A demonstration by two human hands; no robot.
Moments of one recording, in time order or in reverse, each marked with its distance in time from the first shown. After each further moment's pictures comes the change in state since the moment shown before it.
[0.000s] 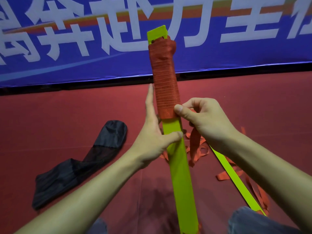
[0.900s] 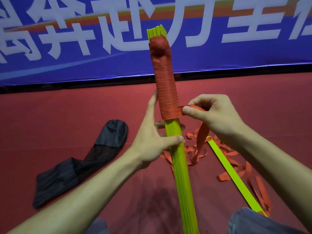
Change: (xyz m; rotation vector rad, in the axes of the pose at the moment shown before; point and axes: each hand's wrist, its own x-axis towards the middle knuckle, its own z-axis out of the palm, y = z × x) left_hand -0.003 -0.006 -0.011 0.008 0.014 -0.103; right_hand 0.010 0.008 -0.019 -0.141 -0.004 -0.095
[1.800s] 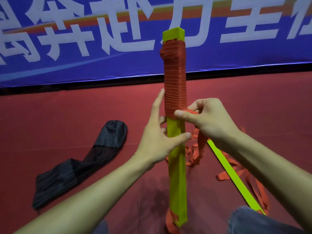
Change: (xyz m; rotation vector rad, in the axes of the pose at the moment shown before) left_hand -0.001 0.002 0.017 0.126 0.118 0.027; right_hand -0.007 -0.005 0.012 -0.024 0.067 0.135
